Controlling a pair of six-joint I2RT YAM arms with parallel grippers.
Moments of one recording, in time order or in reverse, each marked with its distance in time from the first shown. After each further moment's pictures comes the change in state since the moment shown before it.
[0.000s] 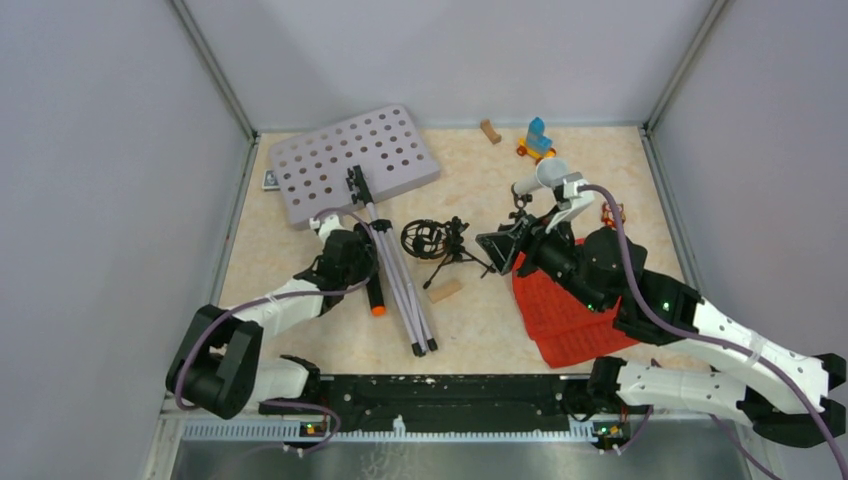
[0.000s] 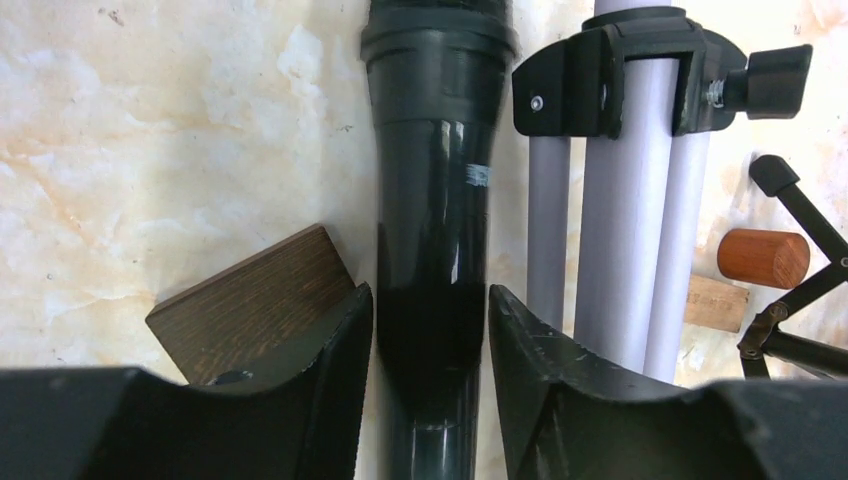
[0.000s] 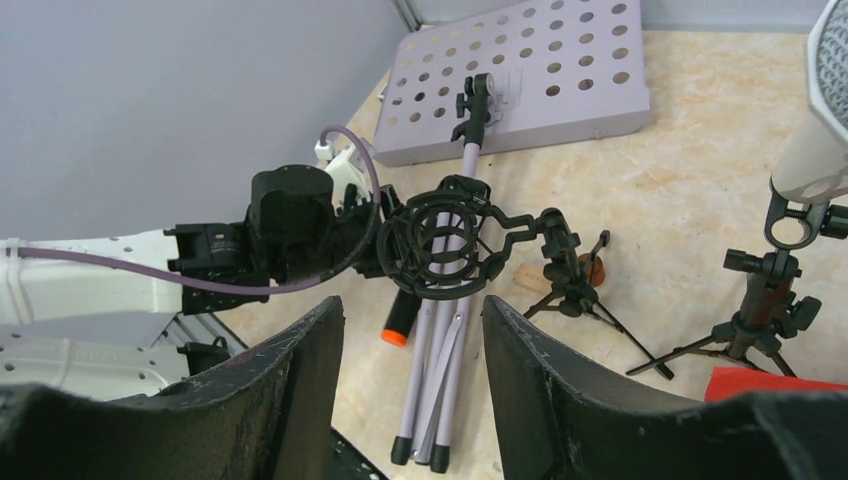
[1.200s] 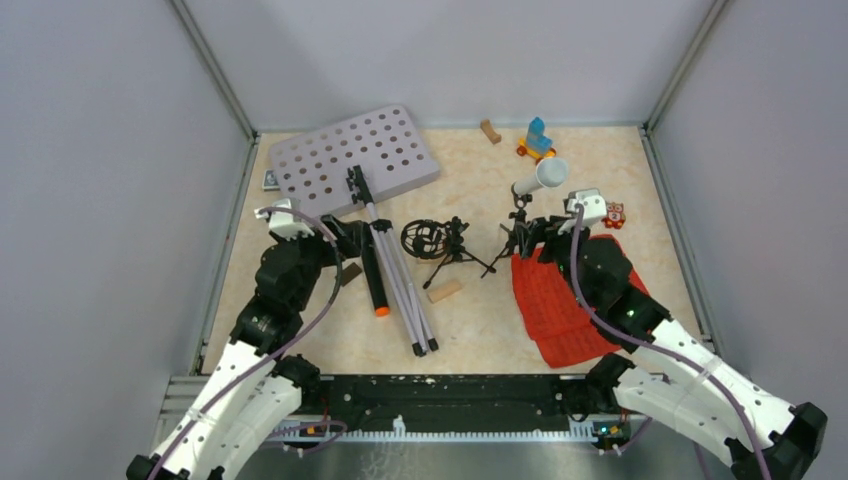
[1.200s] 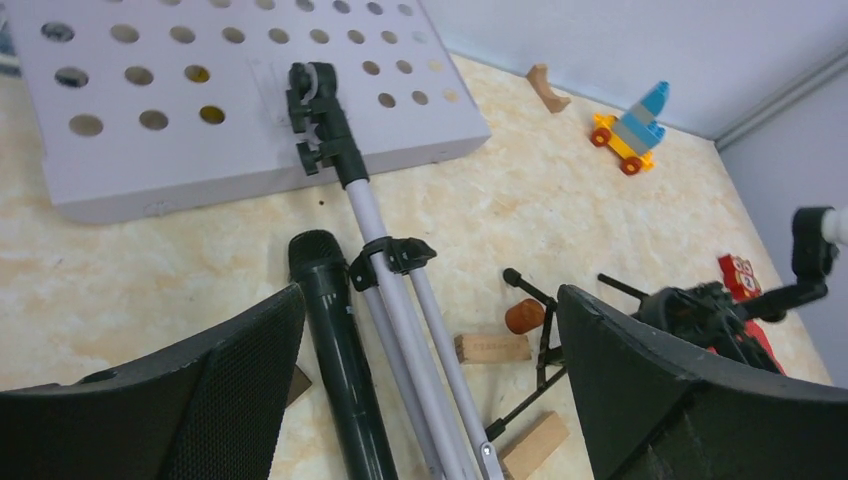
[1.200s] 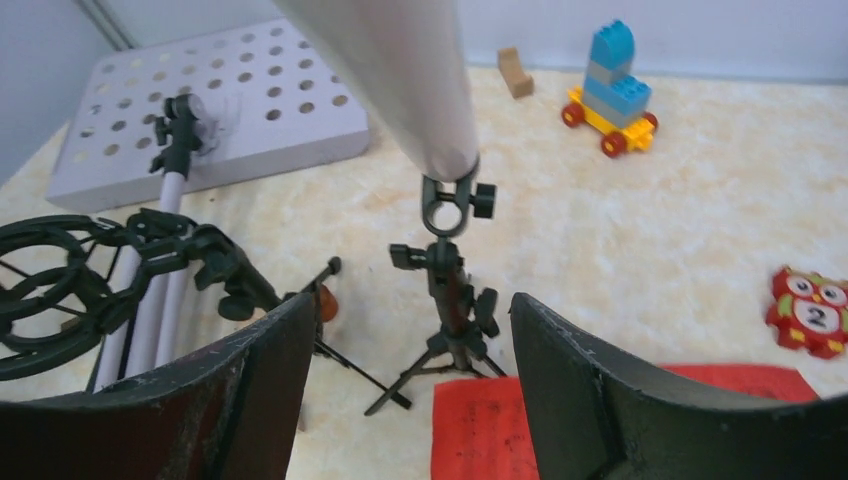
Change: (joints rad) left arm 0.003 -0.668 0.096 -0.194 -0.024 0.256; right arm -0.405 -0.117 -0.415 0.255 0.022 -0.261
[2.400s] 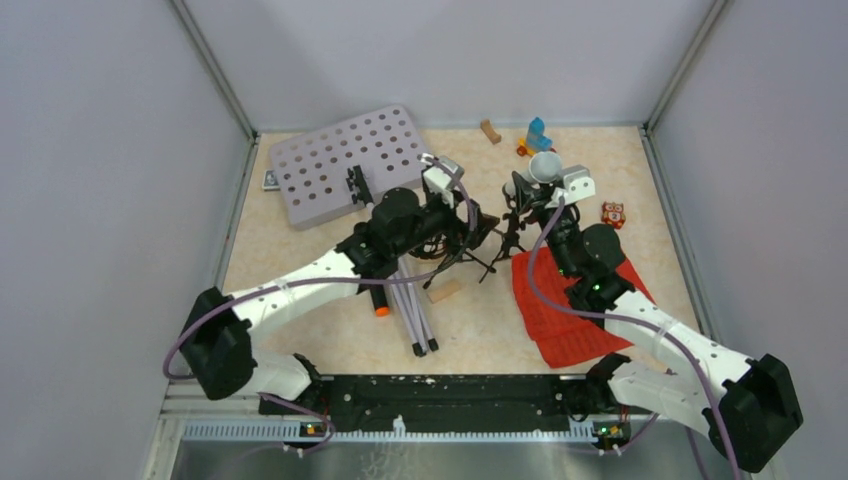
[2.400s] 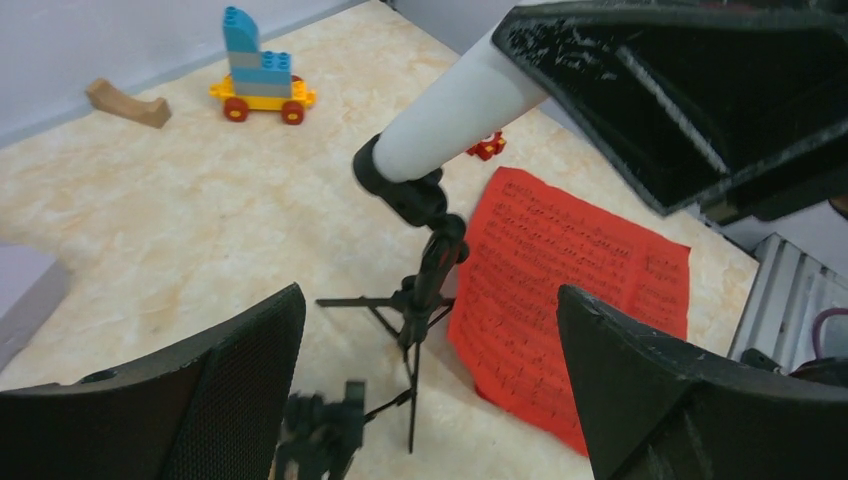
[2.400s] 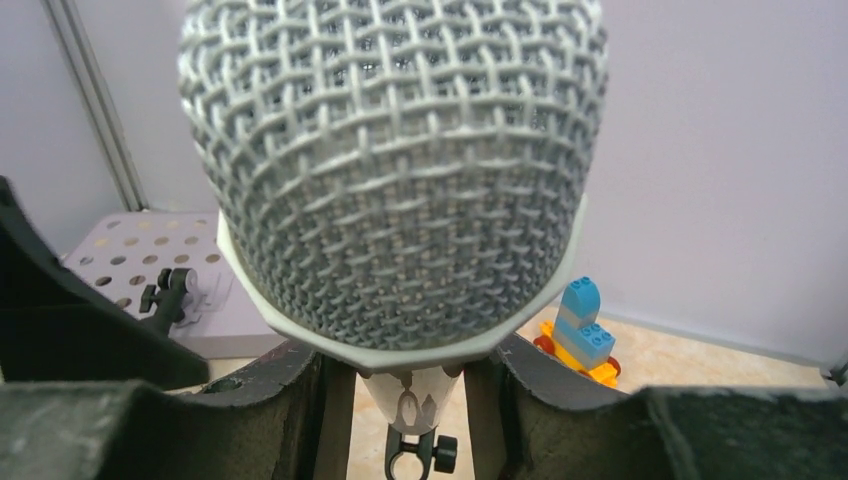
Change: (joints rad) left arm -0.435 0.719 0.405 0.389 0.315 0.294; right arm -0.084 0.268 -0.047 0.800 -0.160 -0.351
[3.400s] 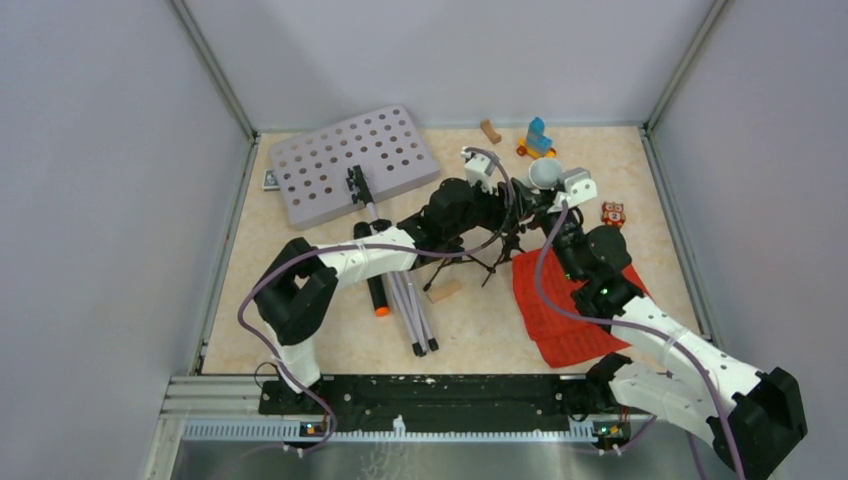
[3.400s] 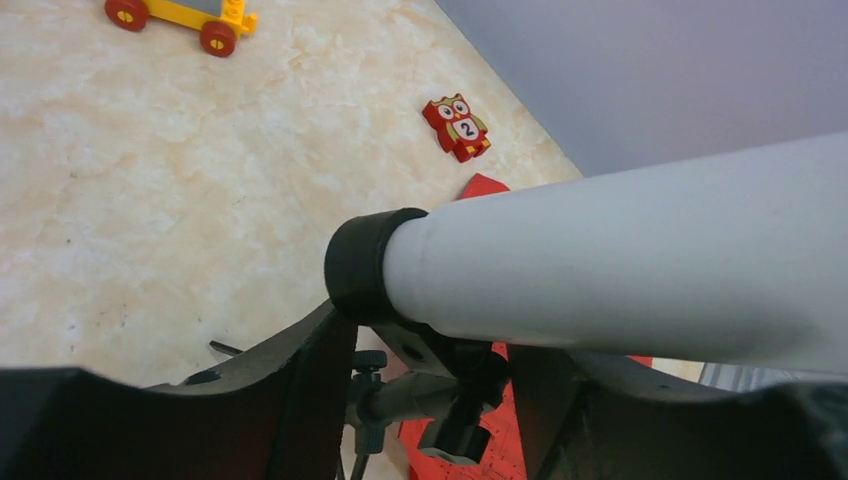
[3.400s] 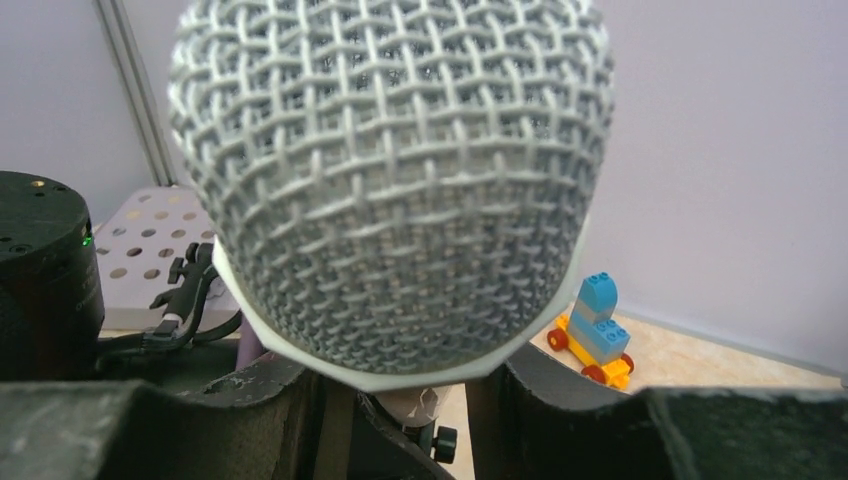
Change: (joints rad) left arm -0.036 0.484 0.266 0.134 -0.035 -0.269; right arm -0.006 -0.060 0.000 -0.096 -0.067 0.012
